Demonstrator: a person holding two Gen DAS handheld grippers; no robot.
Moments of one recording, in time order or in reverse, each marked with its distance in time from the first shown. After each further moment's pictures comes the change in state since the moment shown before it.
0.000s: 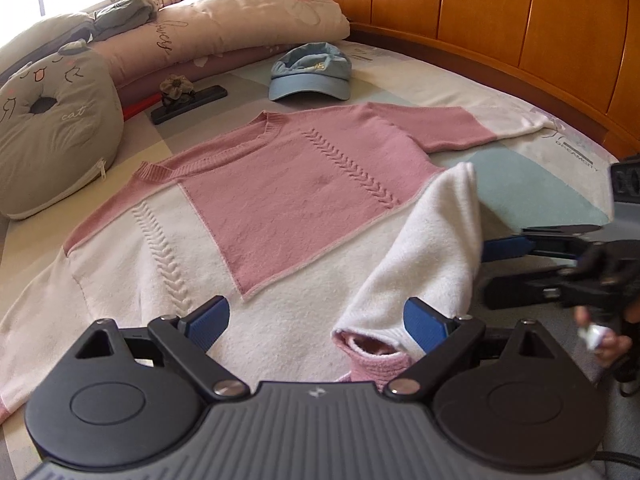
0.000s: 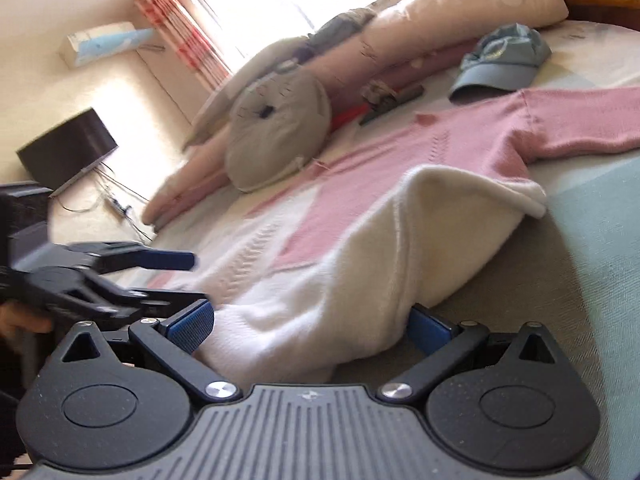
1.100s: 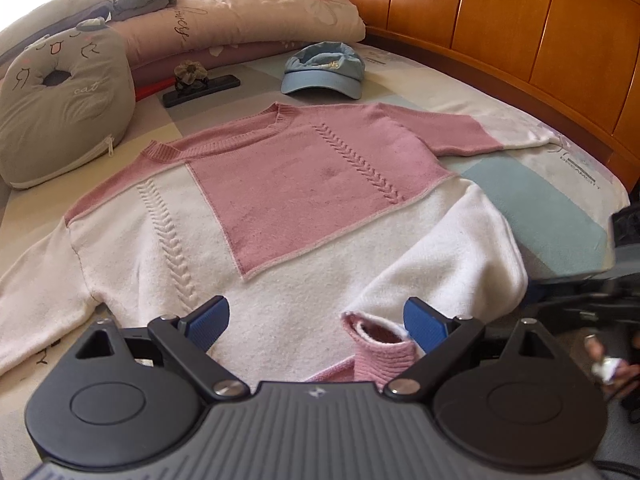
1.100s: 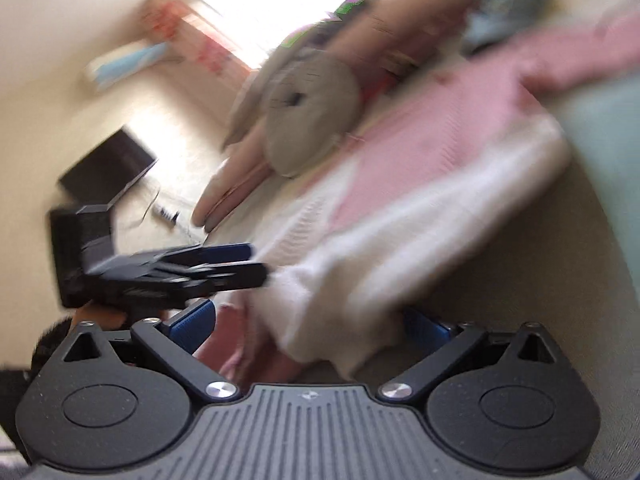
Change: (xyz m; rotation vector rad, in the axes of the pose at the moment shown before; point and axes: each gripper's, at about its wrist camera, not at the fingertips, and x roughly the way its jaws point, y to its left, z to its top) left arm -0.002 0.003 -0.013 -0.076 -0.004 -0.022; right arm -0.014 -0.019 -0.022 0.192 0.055 0.142
